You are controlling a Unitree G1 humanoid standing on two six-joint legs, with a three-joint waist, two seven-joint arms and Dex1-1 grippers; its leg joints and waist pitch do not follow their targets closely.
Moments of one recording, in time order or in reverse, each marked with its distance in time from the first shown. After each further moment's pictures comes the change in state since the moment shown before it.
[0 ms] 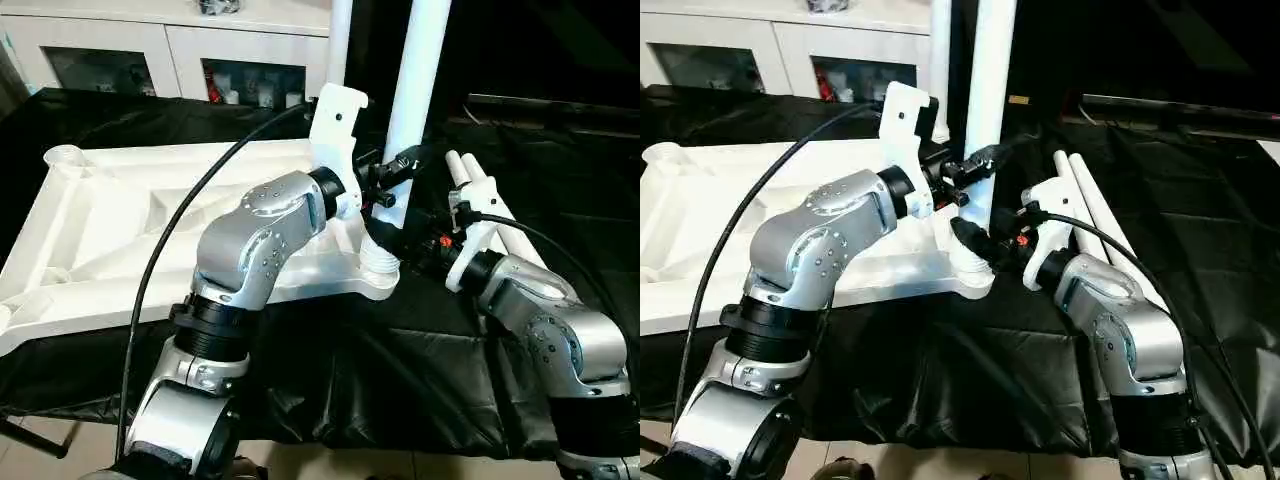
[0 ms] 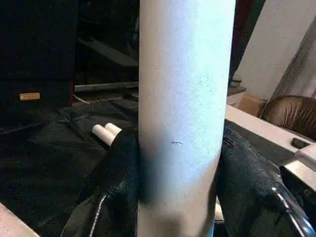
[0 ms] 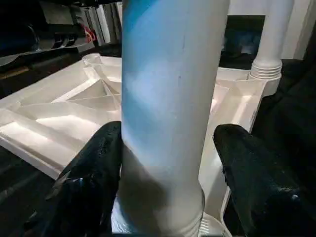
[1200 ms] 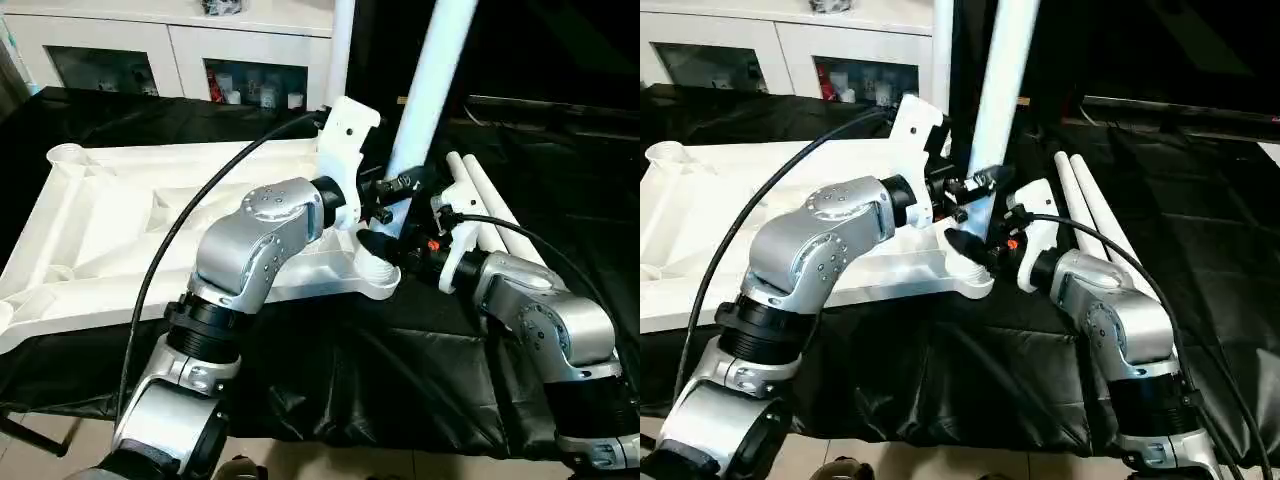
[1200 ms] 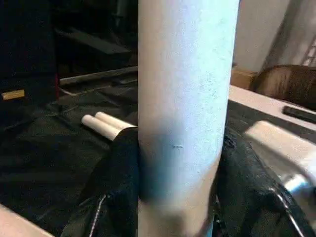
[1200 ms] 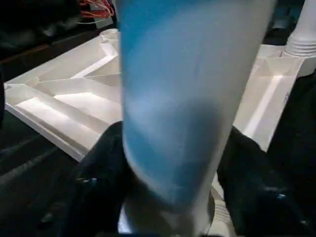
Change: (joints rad) left arm 0.004 0.059 -0.079 -0.009 0.027 0.003 -0.104; right arm -0.040 -0.024 0.038 0.103 0.007 0.020 0.087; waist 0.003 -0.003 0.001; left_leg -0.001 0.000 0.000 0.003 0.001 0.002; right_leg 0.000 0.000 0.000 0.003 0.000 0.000
